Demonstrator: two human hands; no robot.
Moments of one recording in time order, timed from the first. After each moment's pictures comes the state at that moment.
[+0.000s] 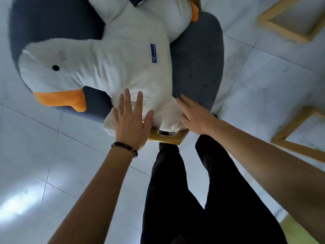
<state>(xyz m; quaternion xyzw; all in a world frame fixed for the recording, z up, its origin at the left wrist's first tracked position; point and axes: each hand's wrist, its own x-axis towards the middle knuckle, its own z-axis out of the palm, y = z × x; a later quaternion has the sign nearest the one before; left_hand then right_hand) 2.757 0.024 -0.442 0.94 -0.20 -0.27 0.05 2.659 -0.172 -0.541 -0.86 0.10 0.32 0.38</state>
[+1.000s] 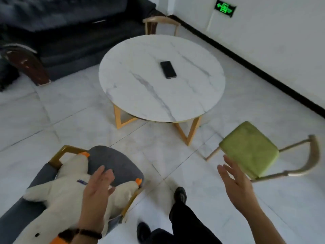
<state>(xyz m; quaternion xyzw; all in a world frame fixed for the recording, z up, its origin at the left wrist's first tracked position) 2.727 0.010 -0.188 0.68 -0.28 -0.53 0.42 2.376 0.048 -0.162 -0.38 0.79 -0.32 0.36</state>
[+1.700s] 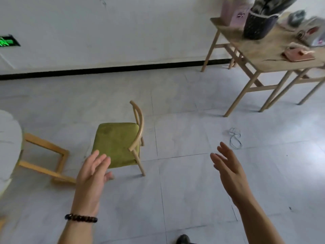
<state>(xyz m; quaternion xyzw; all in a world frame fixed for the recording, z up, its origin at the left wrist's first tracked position) 2.120 0.126 -0.144 0.40 -0.59 -0.66 0.23 1.971 0.427 -0.153 0.02 0.76 -0.63 0.14</state>
